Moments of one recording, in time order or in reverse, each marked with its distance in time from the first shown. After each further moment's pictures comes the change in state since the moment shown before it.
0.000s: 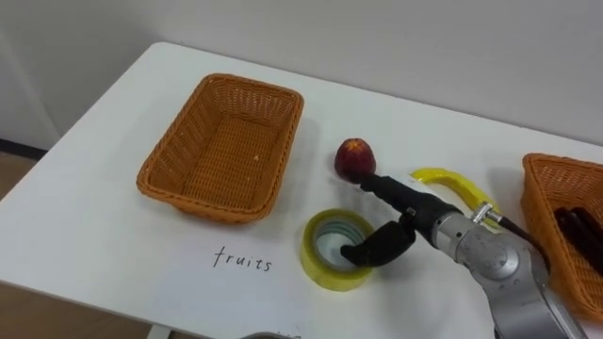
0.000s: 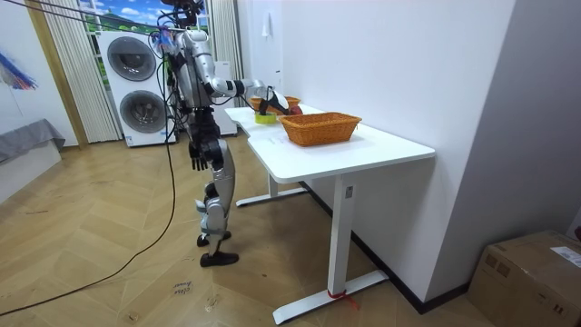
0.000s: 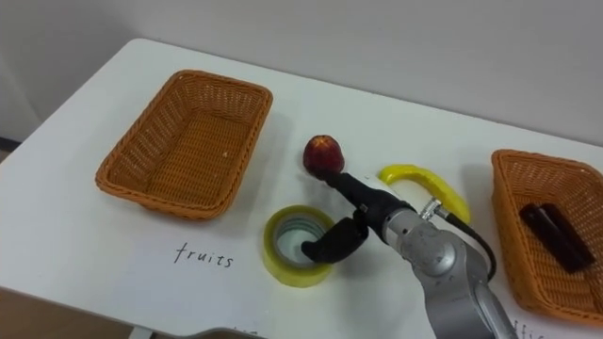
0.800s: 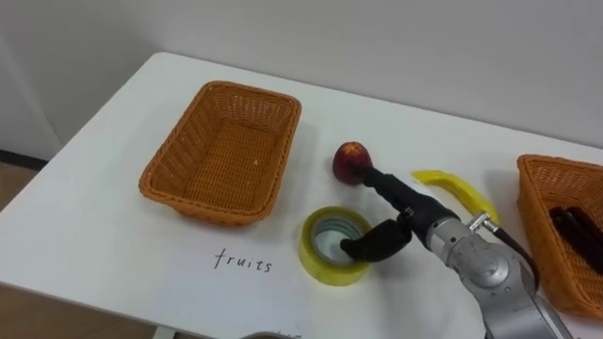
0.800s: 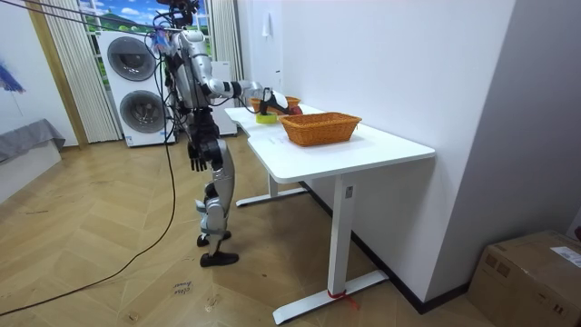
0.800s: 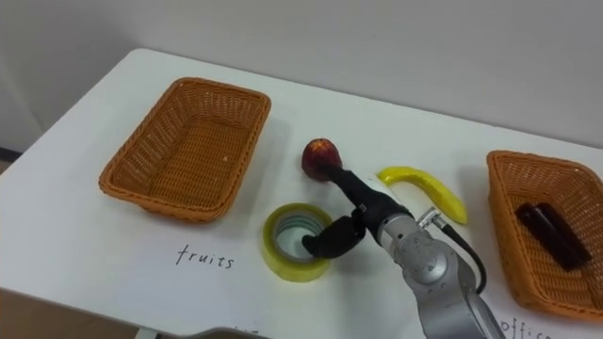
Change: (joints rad) left arm 0.011 -0.024 -0.015 -0.001 0.000 0.024 -0.002; right arm 0.009 0.012 0.032 0.034 0.084 0.000 -0.132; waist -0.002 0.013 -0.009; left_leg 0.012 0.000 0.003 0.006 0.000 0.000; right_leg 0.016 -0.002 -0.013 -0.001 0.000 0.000
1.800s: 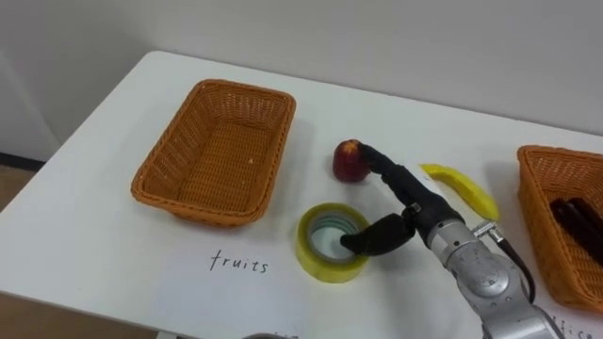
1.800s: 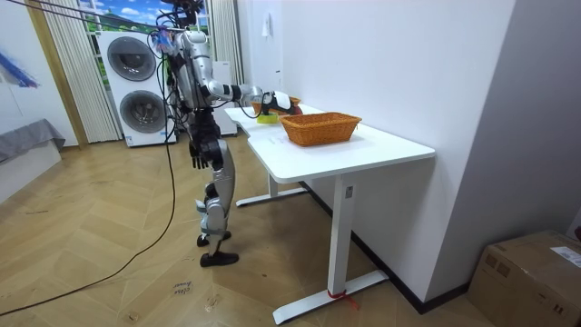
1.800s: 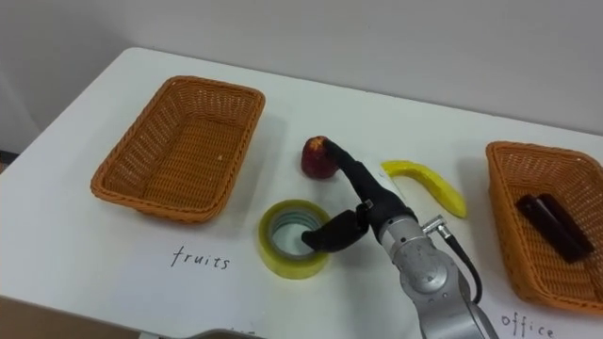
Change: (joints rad) left arm -0.004 -0.003 -0.035 0.011 -0.002 -0.037 0.049; right arm 0.036 0.010 0.013 0.029 0.150 -0.073 -0.231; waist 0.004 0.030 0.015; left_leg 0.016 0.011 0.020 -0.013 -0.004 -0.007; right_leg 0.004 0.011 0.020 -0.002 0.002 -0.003
